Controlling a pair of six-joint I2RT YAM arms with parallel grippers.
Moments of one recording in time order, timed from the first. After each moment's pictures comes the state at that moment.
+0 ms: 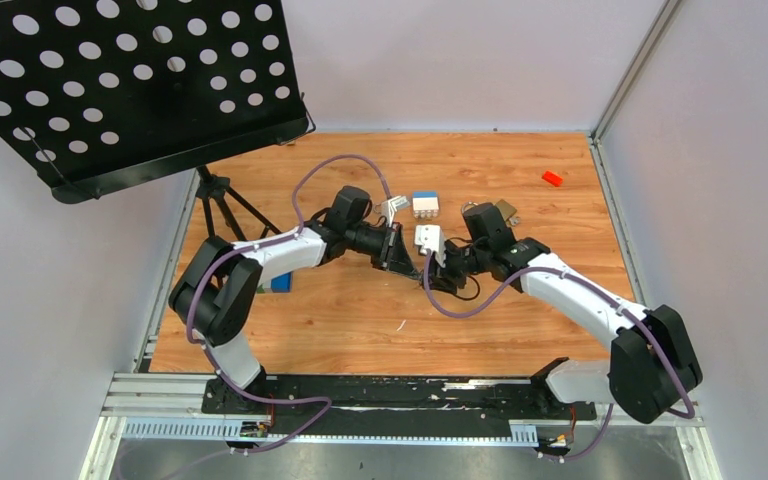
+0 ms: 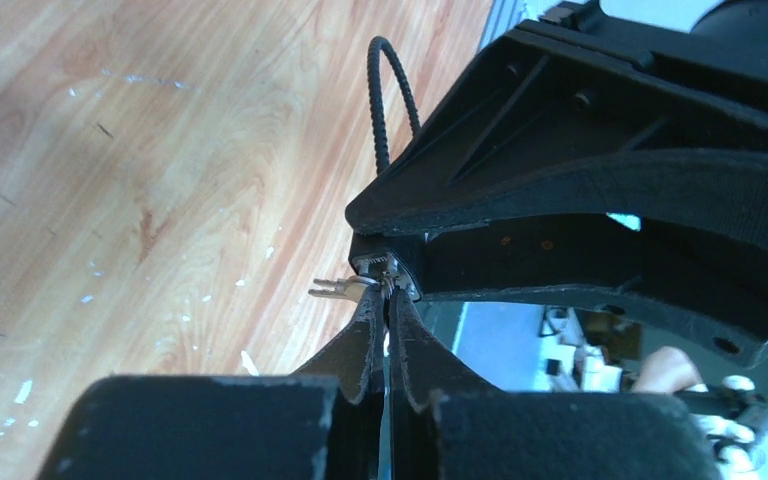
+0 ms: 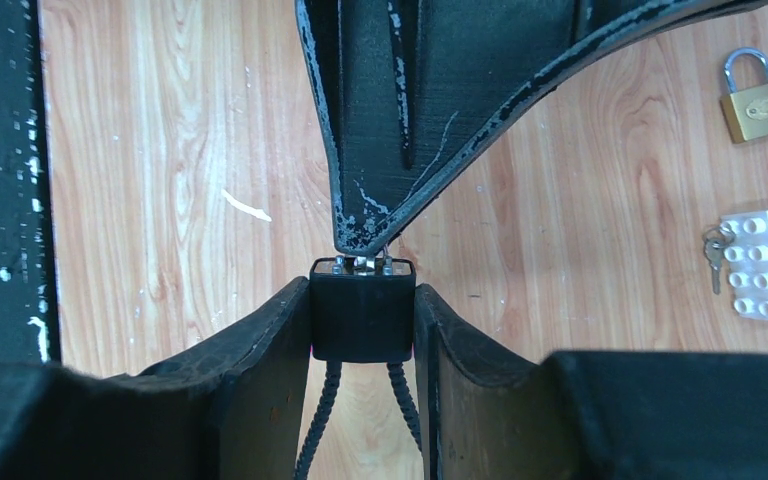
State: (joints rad) left arm -0.62 1.71 1.02 0.02 0.94 -0.49; right arm 0.55 1.31 0.86 -0.38 -0.68 -0.68
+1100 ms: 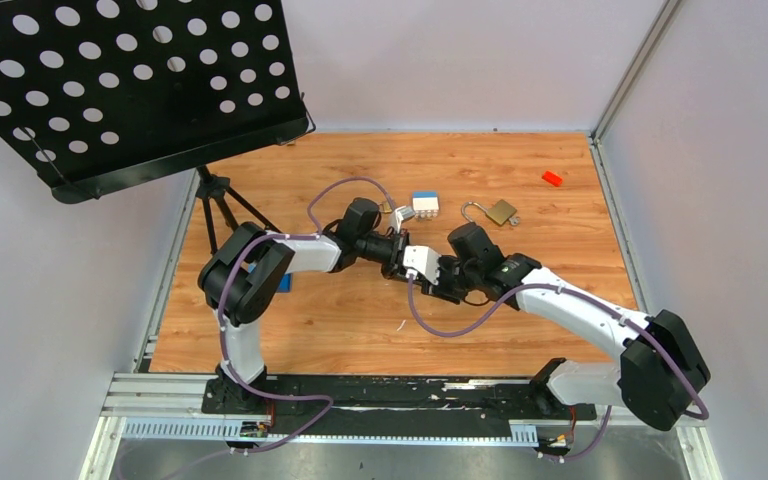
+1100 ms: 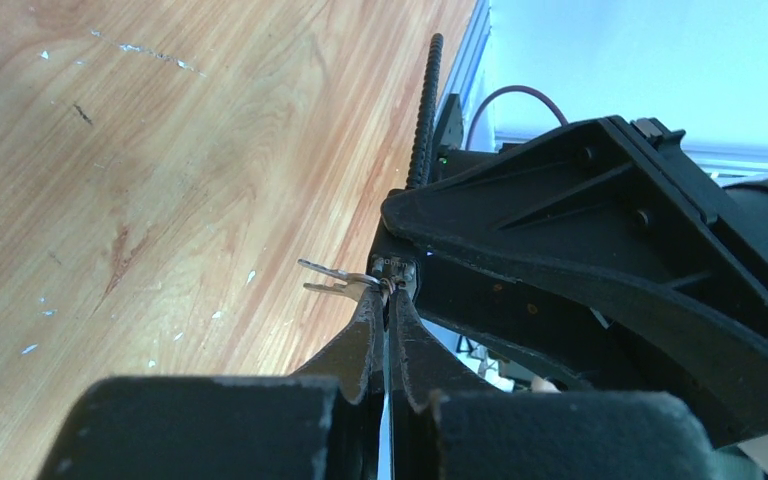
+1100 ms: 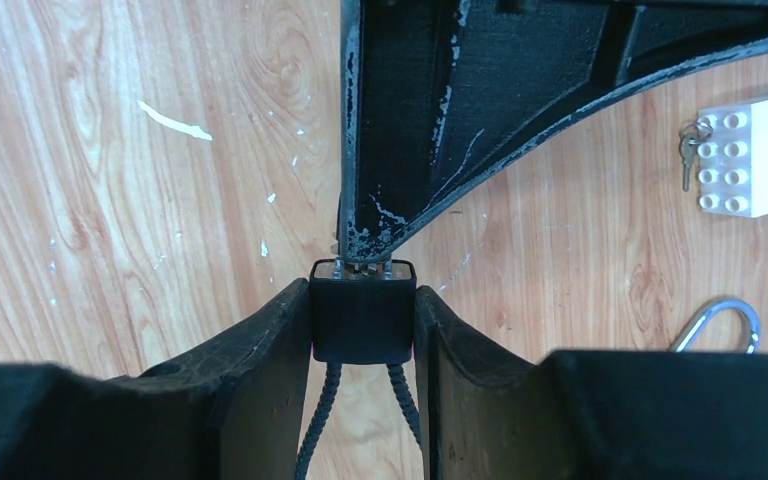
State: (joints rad) left arm -0.65 1.88 0.97 0.31 0.98 -0.83; right arm 0.71 1.25 0.78 -0.38 -0.31 -0.69
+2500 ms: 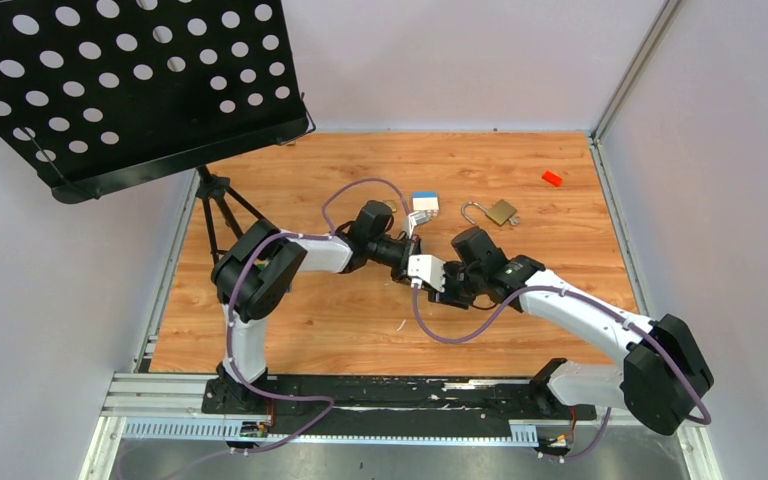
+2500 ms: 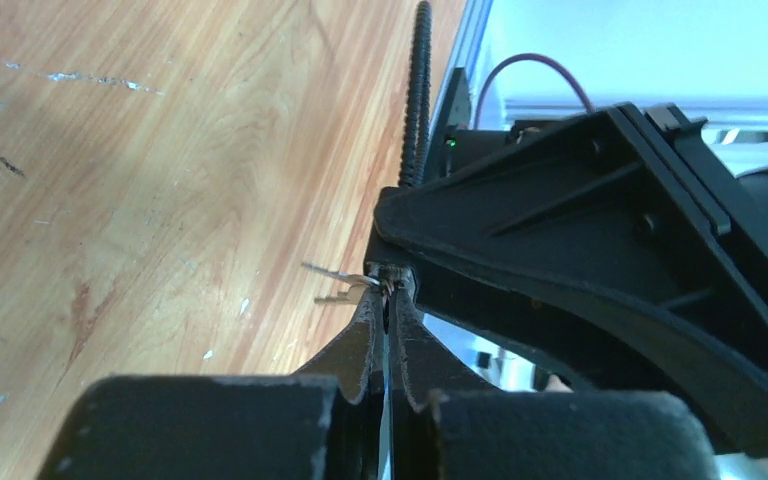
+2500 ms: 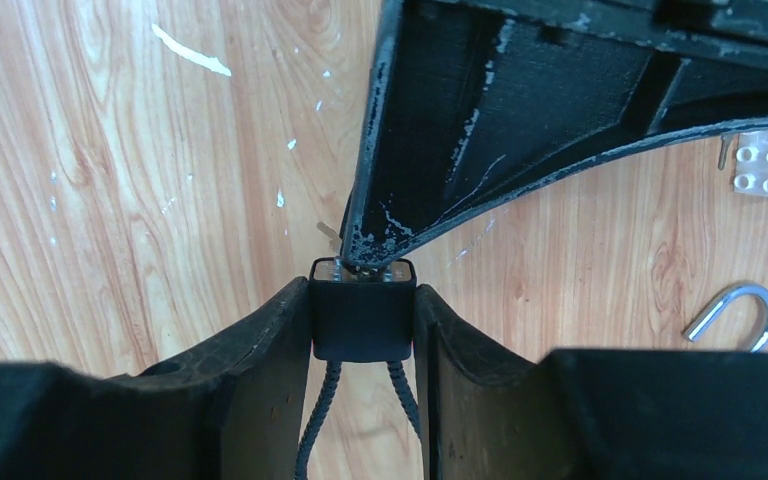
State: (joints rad) left arm -0.70 1.98 1.02 0.38 1.01 -0.85; right arm 0.73 1.23 0.76 -0.47 -0.24 -0.78
